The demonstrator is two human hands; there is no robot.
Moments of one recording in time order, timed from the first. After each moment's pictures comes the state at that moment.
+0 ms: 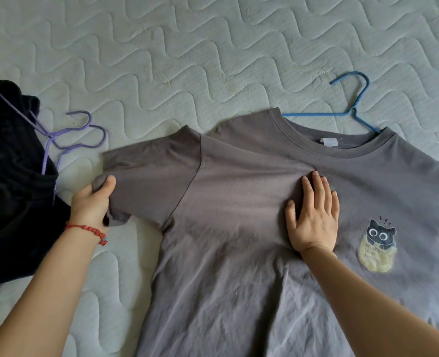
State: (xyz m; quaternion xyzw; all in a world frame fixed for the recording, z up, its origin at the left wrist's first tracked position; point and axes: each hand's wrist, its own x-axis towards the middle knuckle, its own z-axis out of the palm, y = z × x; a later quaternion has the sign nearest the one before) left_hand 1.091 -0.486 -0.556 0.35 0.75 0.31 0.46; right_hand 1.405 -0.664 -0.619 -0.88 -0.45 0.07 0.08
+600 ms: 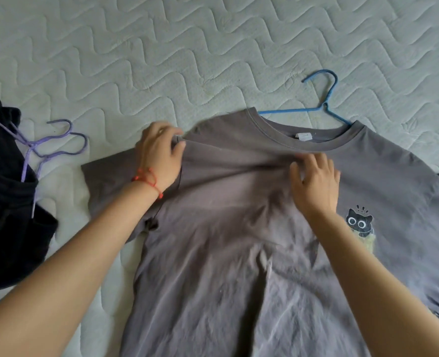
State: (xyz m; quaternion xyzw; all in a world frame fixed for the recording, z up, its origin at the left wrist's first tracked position) left_hand 1.228 -0.478 -0.537 0.82 0.52 0.15 0.18; right_hand 1.449 -0.638 -0.579 -0.88 -0.42 0.07 0.19
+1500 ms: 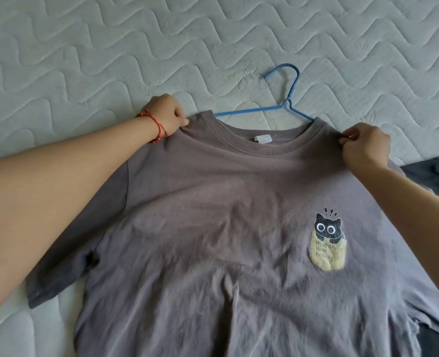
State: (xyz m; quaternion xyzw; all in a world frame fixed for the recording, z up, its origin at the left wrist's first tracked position) left_hand 1.368 -0.403 -0.564 0.85 0.47 -0.03 0.24; right_hand 1.618 -0.645 -0.576 -0.95 -0.21 0.12 0.21
